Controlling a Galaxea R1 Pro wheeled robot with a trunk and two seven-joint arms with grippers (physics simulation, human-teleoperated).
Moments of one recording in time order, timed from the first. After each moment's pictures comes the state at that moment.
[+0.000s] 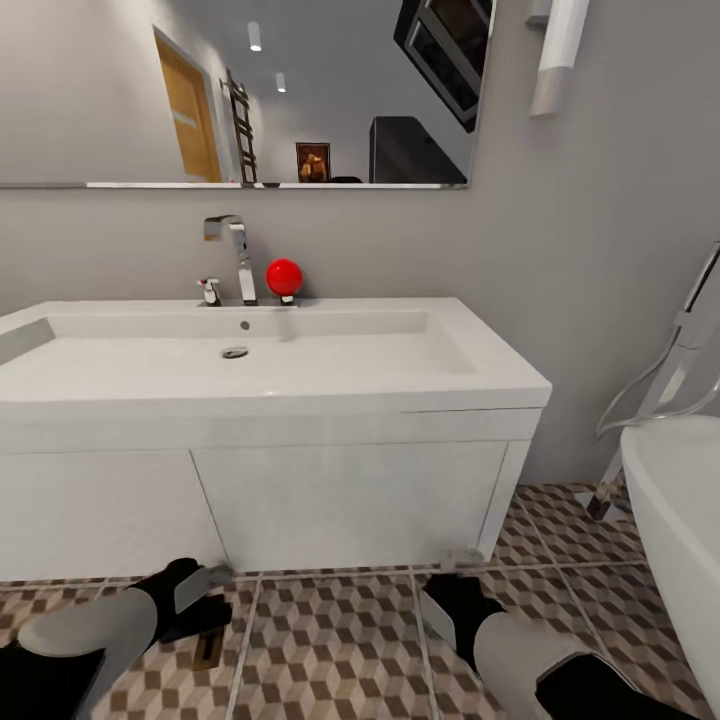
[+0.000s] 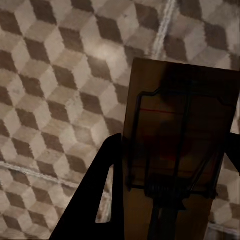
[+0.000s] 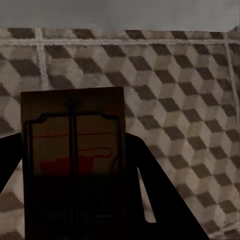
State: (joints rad) left arm -0.87 0.12 -1.90 -0.06 2.19 0.53 0.24; right arm -0.78 0.17 0.34 -0.11 -0.32 0.25 -0.53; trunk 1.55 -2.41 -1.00
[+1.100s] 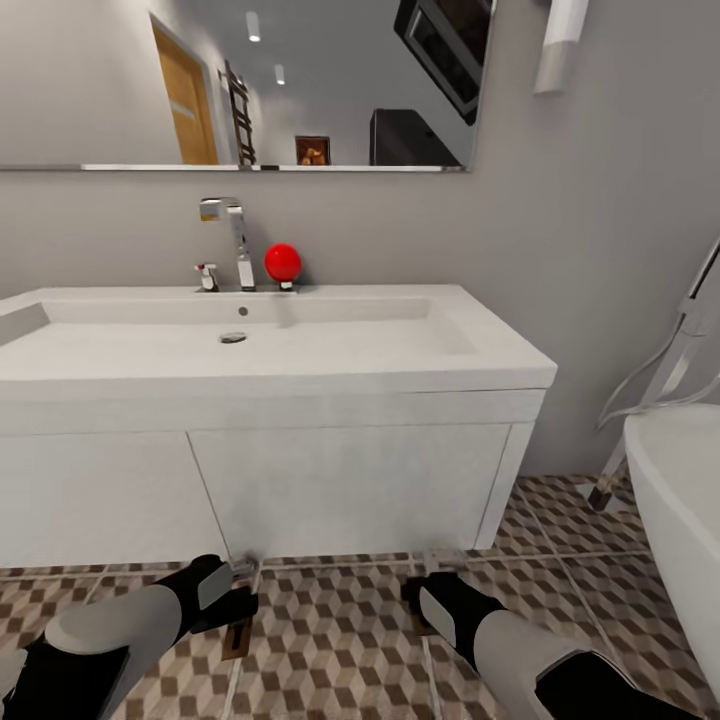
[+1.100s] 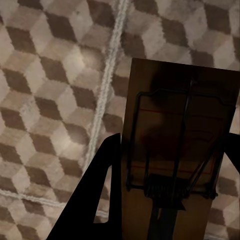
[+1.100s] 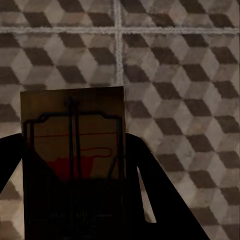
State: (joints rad) left arm -0.87 0.05 -1.89 -0.05 2.20 0.49 0.23; right arm -0.78 0.17 0.34 -0.11 -0.33 0.25 -0.27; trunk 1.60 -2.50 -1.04
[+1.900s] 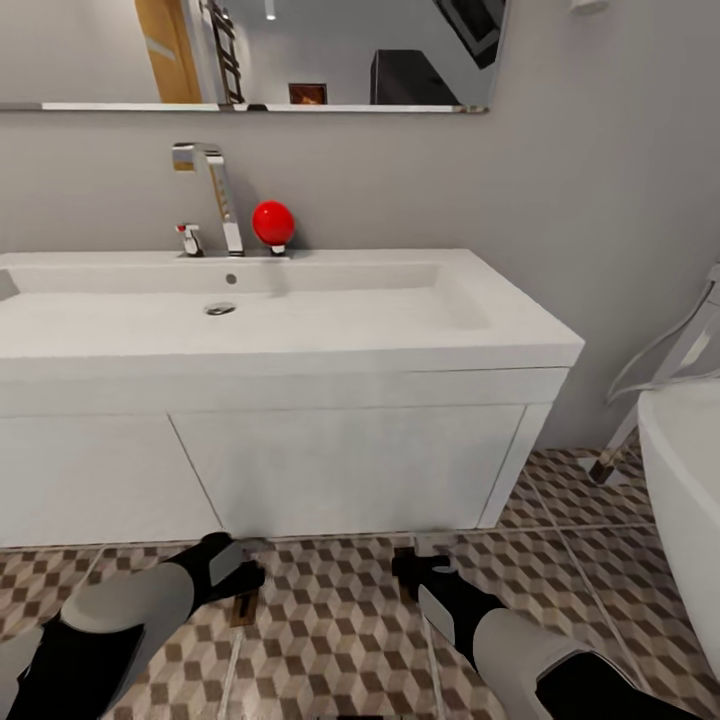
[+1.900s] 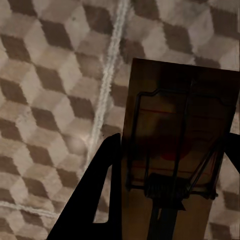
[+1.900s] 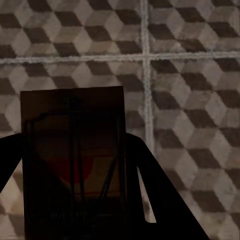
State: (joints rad) left arm -0.93 0.01 -1.90 -0.02 2.18 0.47 0.25; right arm -0.78 0.17 0.34 -0.13 -0.33 0.05 -0.18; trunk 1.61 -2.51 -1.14
